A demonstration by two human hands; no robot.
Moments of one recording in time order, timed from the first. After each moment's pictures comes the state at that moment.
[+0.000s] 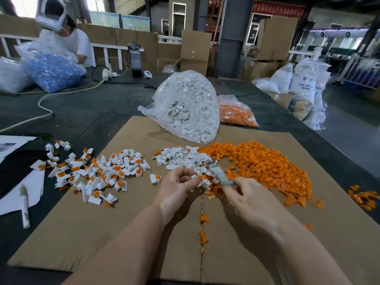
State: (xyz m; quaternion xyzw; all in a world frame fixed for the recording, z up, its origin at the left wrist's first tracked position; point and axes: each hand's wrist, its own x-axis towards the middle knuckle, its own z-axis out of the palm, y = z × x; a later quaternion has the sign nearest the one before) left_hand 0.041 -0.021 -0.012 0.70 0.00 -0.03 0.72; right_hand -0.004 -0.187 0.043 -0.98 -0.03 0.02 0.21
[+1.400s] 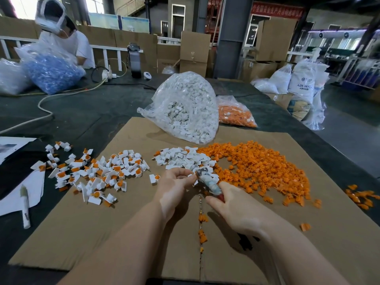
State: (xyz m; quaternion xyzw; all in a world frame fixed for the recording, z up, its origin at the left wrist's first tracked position) left_hand 0.040 -0.023 0.000 0.67 0.08 -0.06 0.73; right_hand -0.006 -0.168 0.045 -0.96 -0.05 0.13 0.26
